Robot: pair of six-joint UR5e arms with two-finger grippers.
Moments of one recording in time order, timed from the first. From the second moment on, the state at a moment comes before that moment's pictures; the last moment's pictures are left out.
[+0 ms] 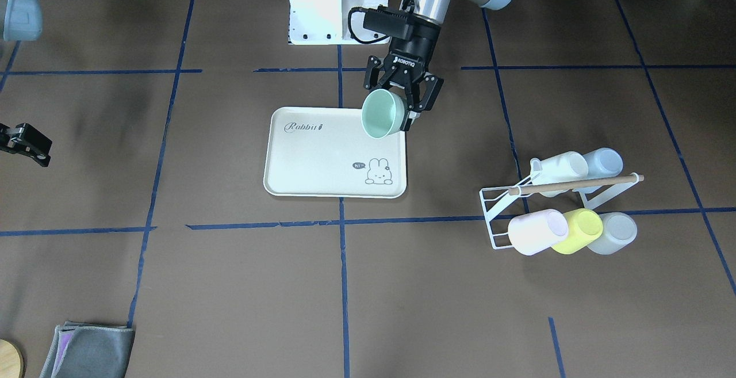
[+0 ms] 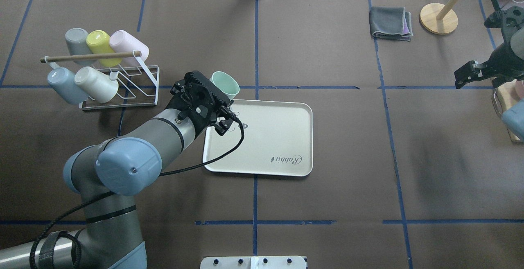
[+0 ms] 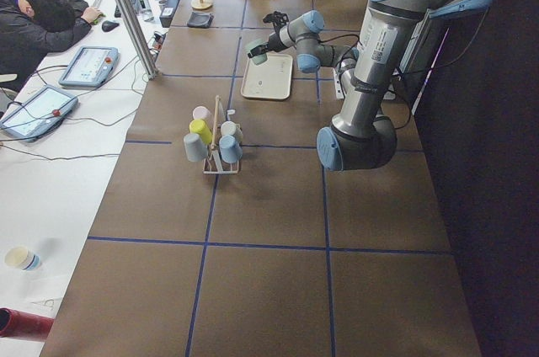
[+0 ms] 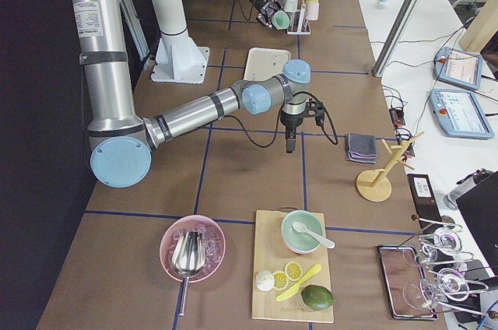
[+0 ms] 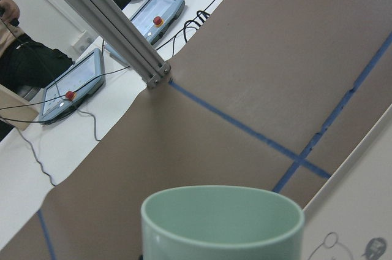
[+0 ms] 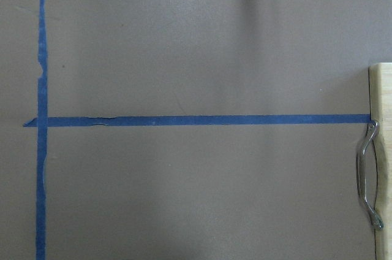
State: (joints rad) left arm -0.36 -2.04 -1.85 -2.20 -1.14 -0.49; right arm 1.12 -1.46 1.85 -1.57 2.15 0.60
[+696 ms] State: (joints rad) left arm -0.30 -2.06 -1.53 -2.78 -1.16 -0.63; right arm 1.12 -1.46 1.84 -1.57 2.15 0.60
